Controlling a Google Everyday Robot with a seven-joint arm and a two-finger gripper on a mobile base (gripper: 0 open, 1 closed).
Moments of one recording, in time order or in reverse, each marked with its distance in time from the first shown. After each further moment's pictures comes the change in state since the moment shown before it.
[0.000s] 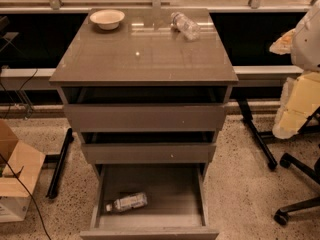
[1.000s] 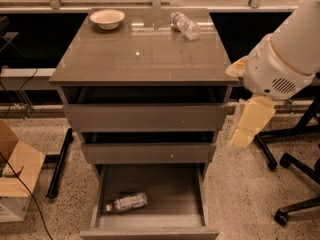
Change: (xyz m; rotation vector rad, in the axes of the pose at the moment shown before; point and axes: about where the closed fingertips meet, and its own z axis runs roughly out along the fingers) arm -0.056 0.027 0.056 -0.101 -0.176 -0.028
